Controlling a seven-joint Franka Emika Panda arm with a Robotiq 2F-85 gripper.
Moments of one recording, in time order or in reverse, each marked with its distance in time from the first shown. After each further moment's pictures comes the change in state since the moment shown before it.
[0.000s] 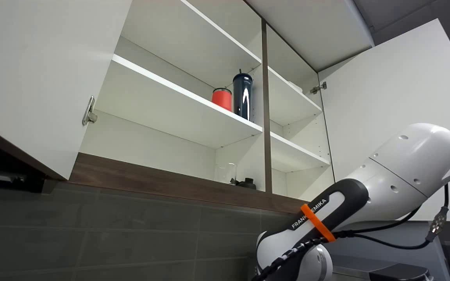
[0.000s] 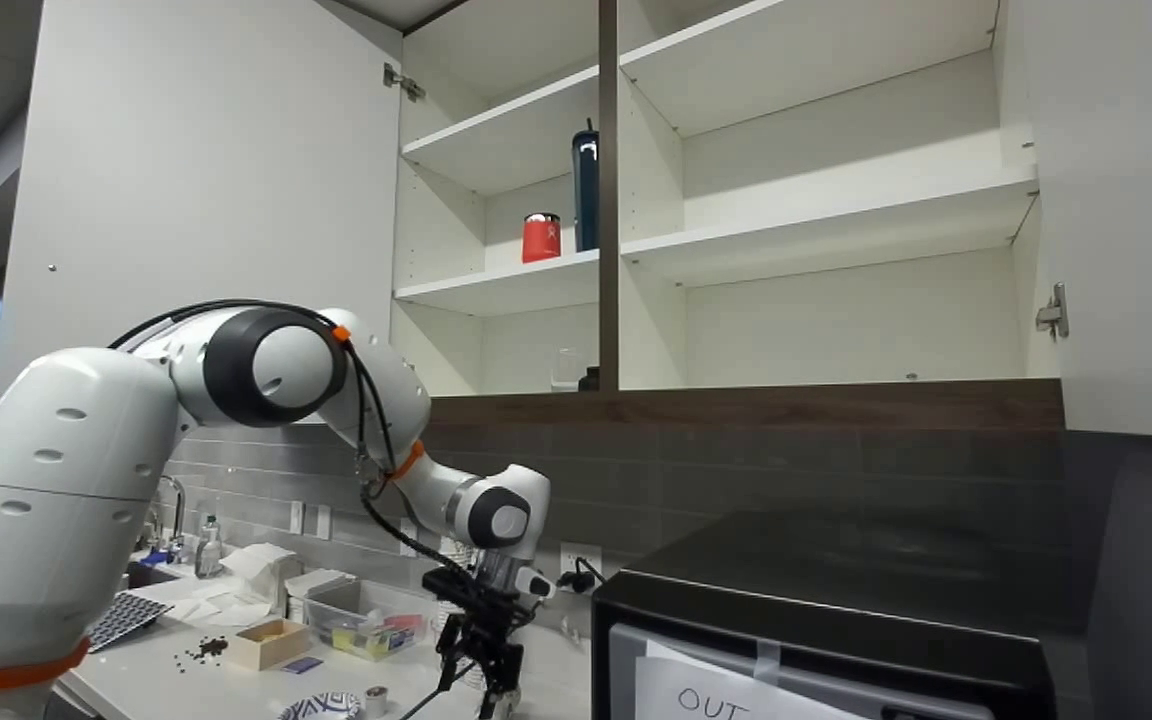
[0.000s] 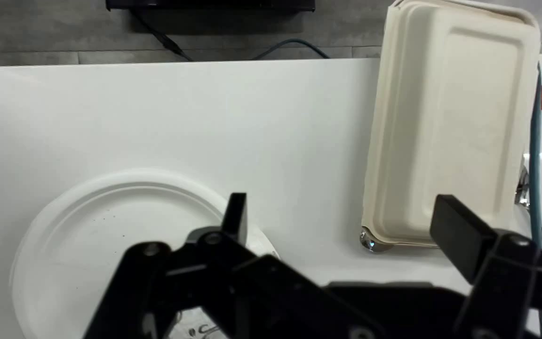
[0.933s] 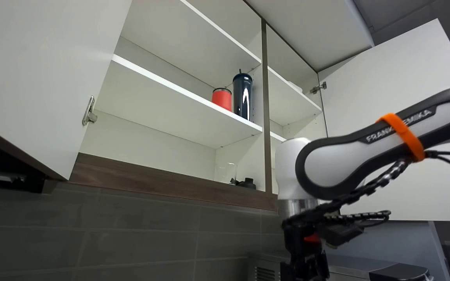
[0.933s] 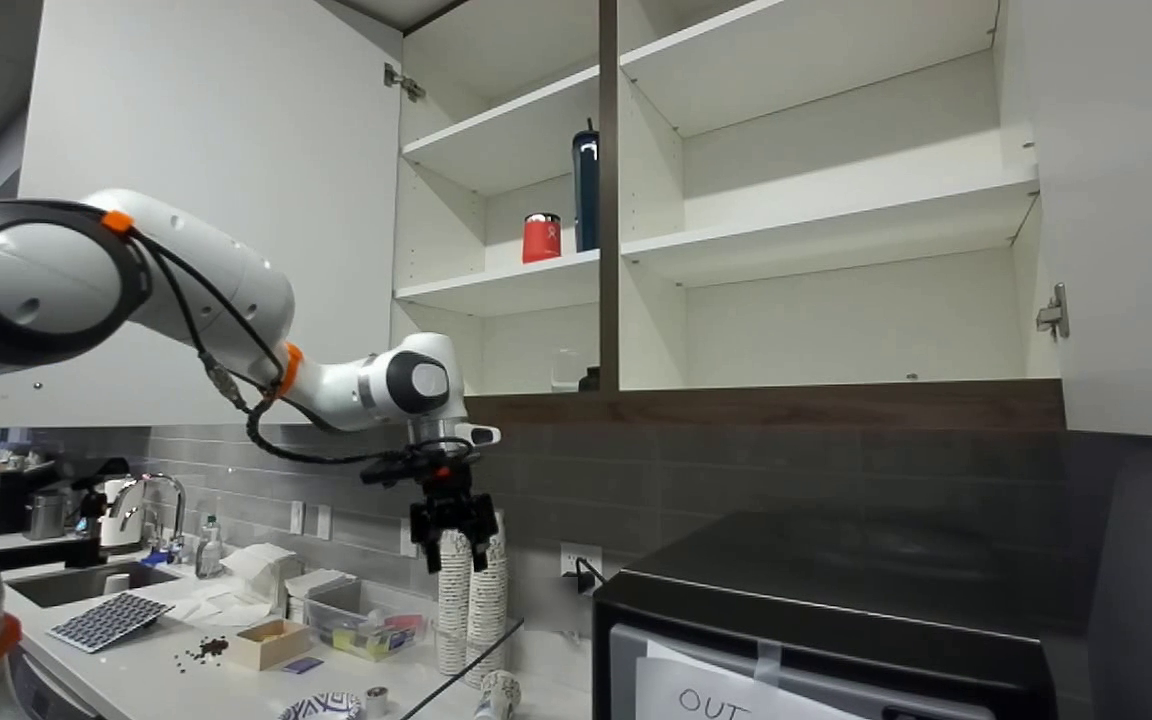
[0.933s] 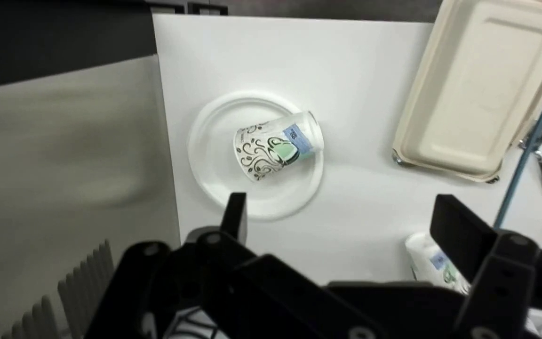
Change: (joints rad) arm 0.033 -0.488 0.073 -0.130 -0.297 -0.071 0.170
